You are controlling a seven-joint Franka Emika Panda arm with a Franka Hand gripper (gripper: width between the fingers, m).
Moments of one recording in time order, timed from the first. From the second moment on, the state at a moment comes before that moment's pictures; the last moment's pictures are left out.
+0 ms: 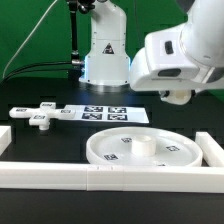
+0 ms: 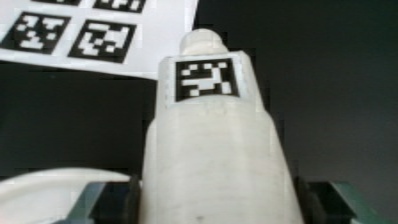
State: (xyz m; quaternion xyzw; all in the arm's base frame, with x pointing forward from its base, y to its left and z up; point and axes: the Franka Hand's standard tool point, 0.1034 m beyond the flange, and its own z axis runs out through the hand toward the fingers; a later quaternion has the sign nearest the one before) arm 0.503 0.106 0.085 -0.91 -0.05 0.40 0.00
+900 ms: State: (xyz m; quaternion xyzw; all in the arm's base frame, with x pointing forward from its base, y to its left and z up) arm 0.566 0.086 0.117 -0.99 -0.08 0.15 0.03
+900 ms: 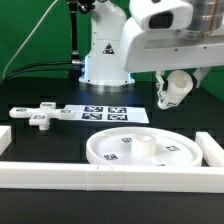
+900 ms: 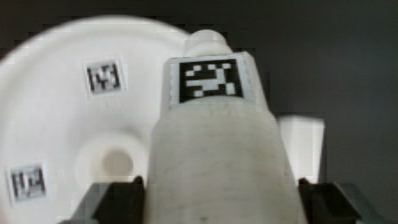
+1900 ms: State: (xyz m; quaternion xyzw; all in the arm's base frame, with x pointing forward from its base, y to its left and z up) arm 0.582 0.066 0.120 -0.99 -0.08 -0.12 0.02
